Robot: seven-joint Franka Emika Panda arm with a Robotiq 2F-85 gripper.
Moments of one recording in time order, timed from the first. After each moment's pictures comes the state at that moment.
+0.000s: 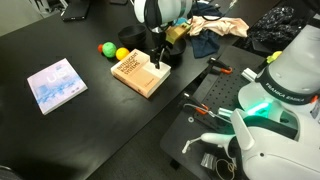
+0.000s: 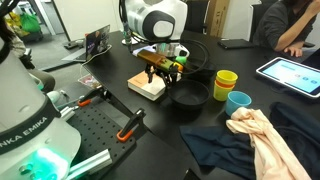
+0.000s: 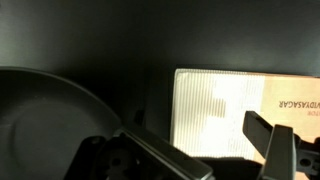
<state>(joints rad) -0.11 0.46 0.10 -2.47 0.22 2.77 -0.34</state>
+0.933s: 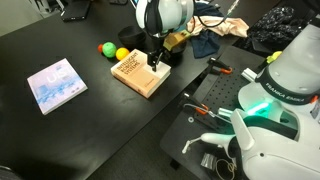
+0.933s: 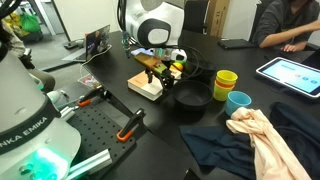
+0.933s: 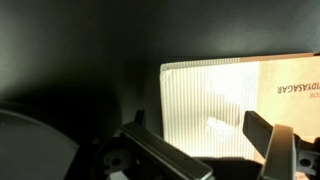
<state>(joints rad) -0.20 0.51 0.21 -2.49 0.27 2.90 -0.27</state>
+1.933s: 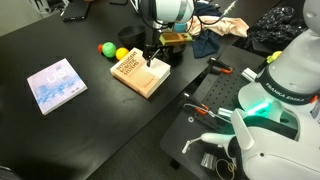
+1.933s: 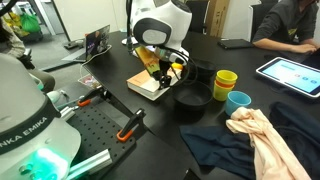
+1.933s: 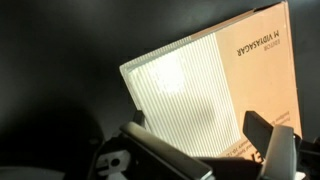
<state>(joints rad) -0.55 0.53 0.52 -2.51 0.52 2.94 -0.28</state>
